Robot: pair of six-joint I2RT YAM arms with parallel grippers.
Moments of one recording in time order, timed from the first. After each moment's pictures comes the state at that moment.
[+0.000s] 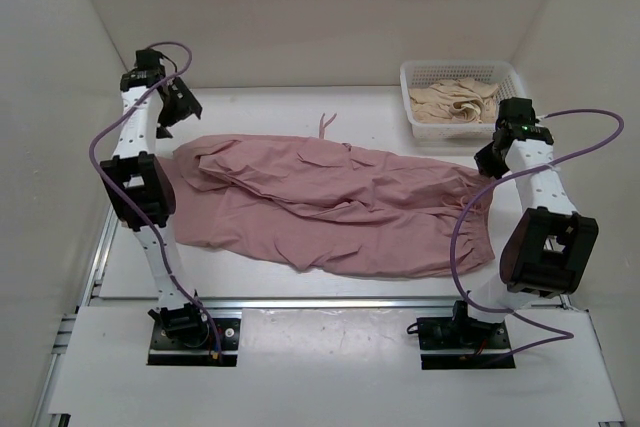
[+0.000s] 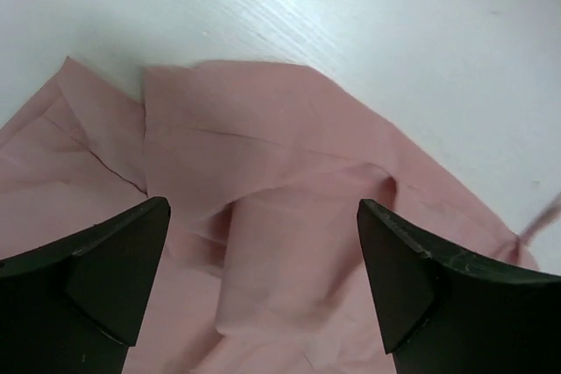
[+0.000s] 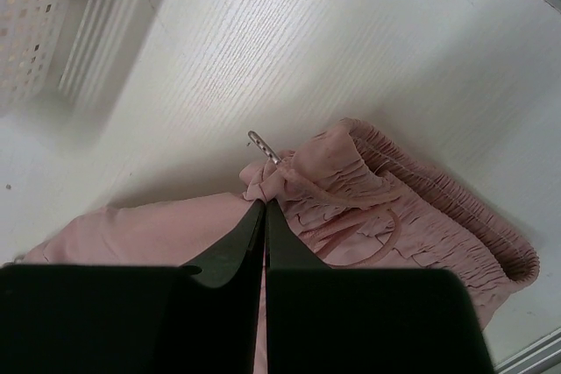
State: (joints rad) left arm 0.16 2.13 2.13 -0.98 -0.03 -0.46; right arm -0.15 1.56 1.31 -0.81 0.22 0.78
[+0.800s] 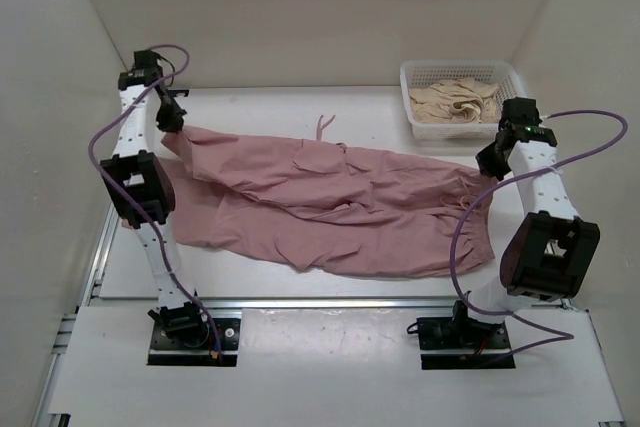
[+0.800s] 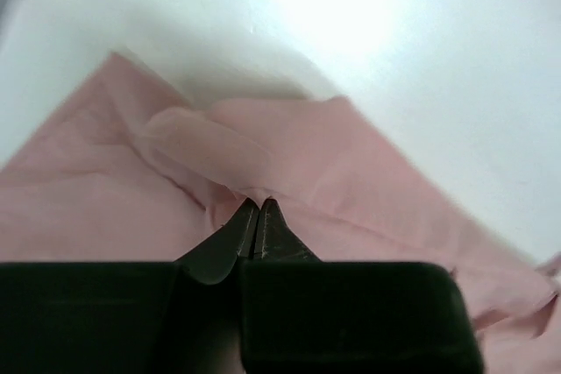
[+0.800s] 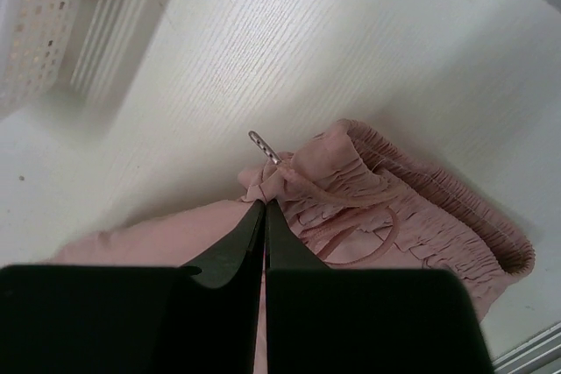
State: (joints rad) left arm 0.18 2.24 2.18 -1.06 -0.08 -0.43; right arm -0.16 1.55 1.31 -0.82 0.19 0.77
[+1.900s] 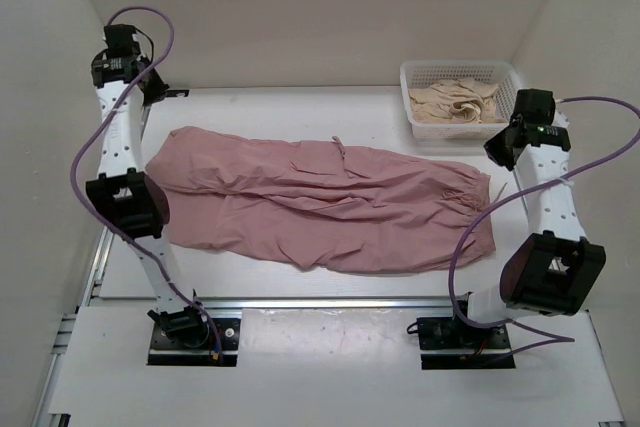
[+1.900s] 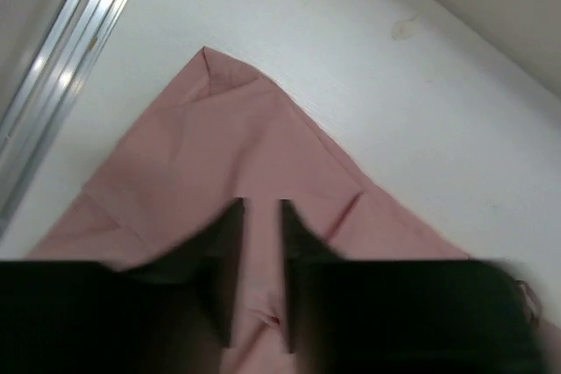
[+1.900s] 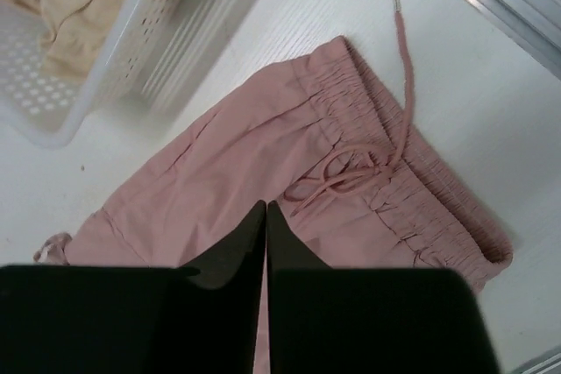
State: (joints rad) left arm 0.19 2.10 2.28 -0.99 -0.06 -0.36; right arm -0.18 1.46 1.37 -0.81 0.18 0.72
